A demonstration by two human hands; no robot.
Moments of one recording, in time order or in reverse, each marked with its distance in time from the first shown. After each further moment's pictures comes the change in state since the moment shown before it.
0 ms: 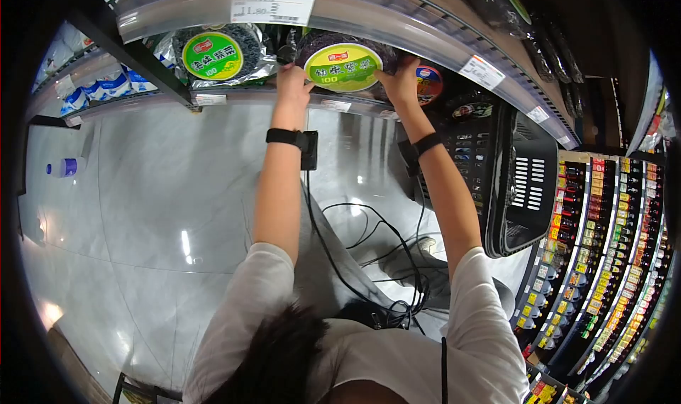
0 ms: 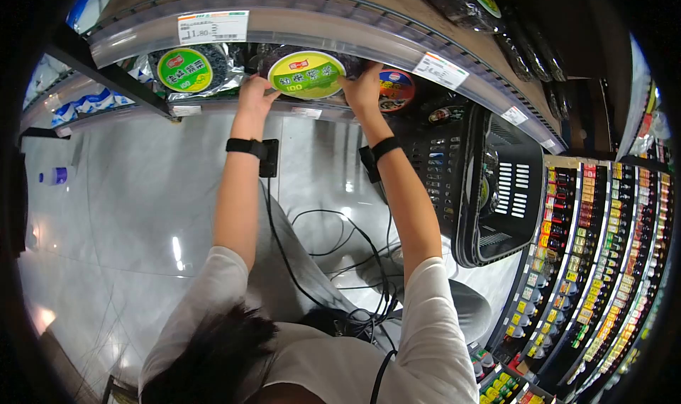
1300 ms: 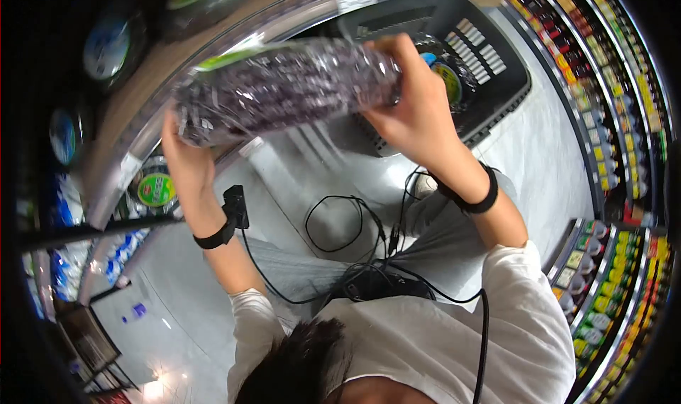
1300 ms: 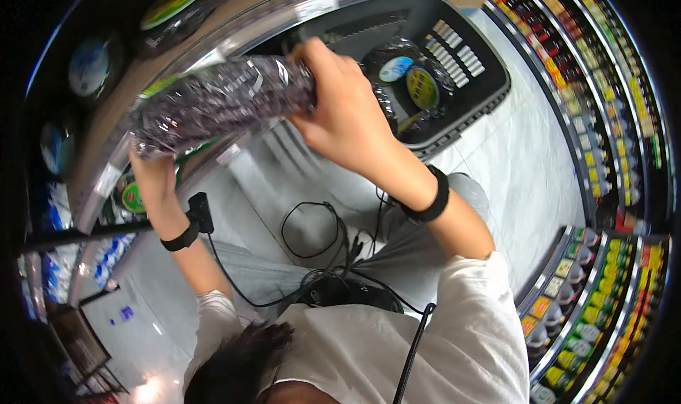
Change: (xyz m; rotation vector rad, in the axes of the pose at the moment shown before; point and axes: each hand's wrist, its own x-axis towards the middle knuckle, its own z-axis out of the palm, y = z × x) left_hand -0.235 0.029 0.144 0.460 -0.811 0.386; right_hand -0.118 -0.119 -0.365 -0.012 0.224 -0.157
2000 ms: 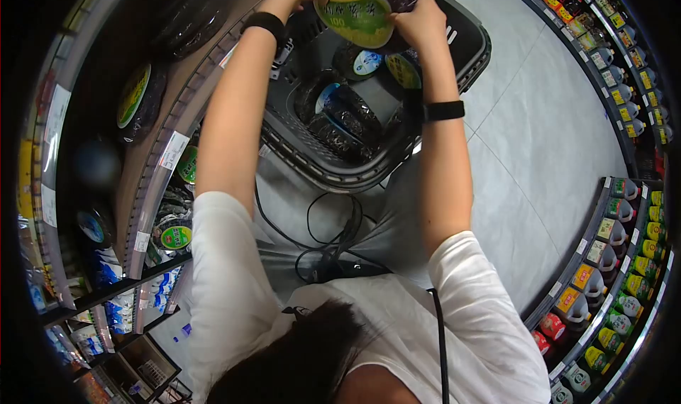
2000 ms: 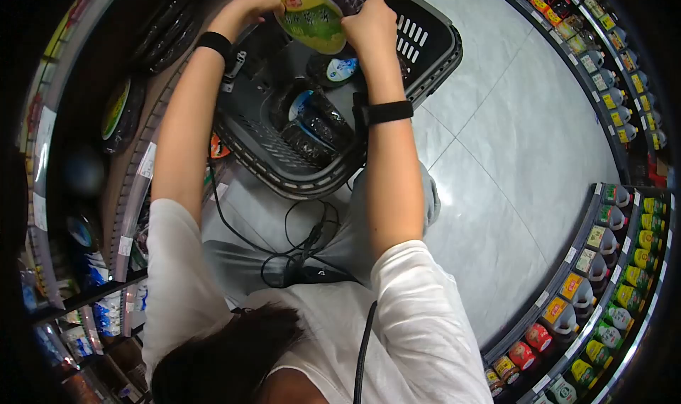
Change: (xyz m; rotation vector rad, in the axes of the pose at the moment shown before) left_hand 0.185 -0.181 0.406 1.263 -0.857 -0.100; right_hand 0.014 0.247 -0.150 -0.342 0.468 0.658
